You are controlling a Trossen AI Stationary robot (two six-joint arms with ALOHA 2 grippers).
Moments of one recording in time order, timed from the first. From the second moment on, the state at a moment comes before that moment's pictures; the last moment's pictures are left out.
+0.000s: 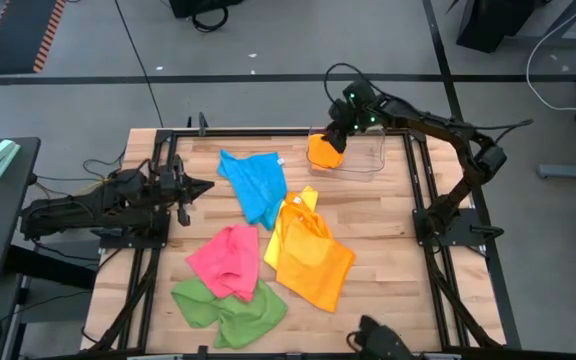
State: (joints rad) left arm 0.13 0.29 0.36 -0.06 -0.12 0.07; right arm -0.78 1.60 1.22 -0.45 -0.42 -0.19
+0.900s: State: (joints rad) left arm 0.13 0.29 0.36 -0.11 -0.18 -0.04; right arm -0.33 1.59 1.12 -0.42 -0.36 -0.30
